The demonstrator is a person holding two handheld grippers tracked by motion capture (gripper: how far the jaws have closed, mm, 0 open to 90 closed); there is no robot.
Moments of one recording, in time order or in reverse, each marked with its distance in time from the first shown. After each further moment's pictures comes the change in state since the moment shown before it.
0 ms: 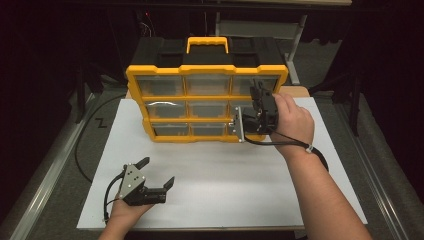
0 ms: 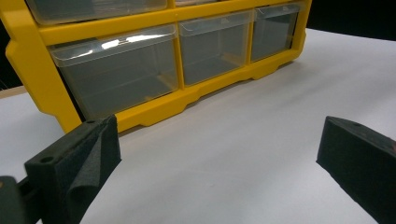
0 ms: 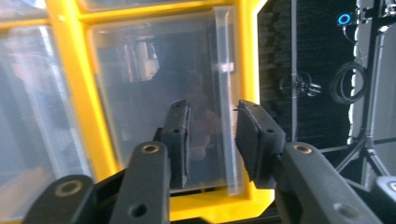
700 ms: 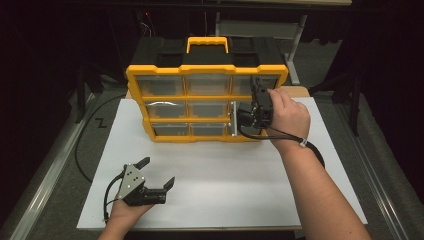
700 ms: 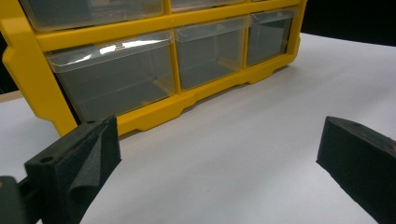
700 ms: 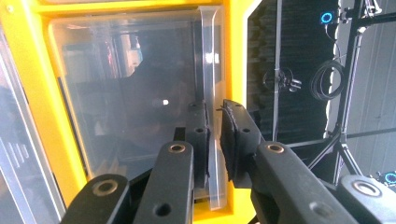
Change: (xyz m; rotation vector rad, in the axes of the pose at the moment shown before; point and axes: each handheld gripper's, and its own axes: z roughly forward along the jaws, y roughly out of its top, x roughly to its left) left arm 0.000 0.001 -0.001 -0.017 -0.016 0.001; right arm 0.001 0.009 0.012 0.038 -0.067 -0.038
